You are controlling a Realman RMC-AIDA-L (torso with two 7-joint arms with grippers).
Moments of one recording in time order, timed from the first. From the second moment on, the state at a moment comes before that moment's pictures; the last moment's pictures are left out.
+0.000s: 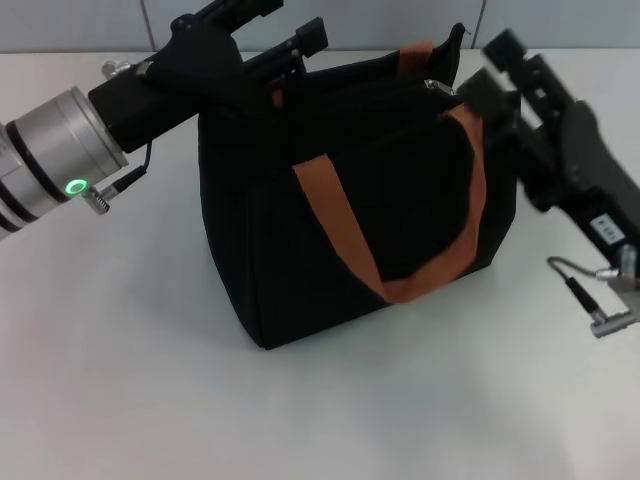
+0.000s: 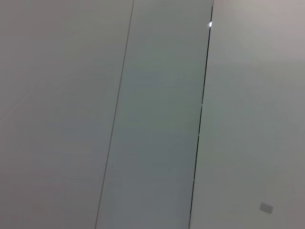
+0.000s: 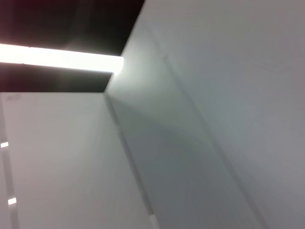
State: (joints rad) left arm -0.58 -2.08 1.02 0.43 1.18 1.46 -1.05; right arm 0.49 2.08 0.39 0.15 -2.40 -1.87 0.75
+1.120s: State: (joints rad) left arm -0.31 -2.07 1.03 0.62 1.65 1.90 -0.88; right arm 0.50 2.08 0.05 -0.17 -2.47 -2.01 0.57
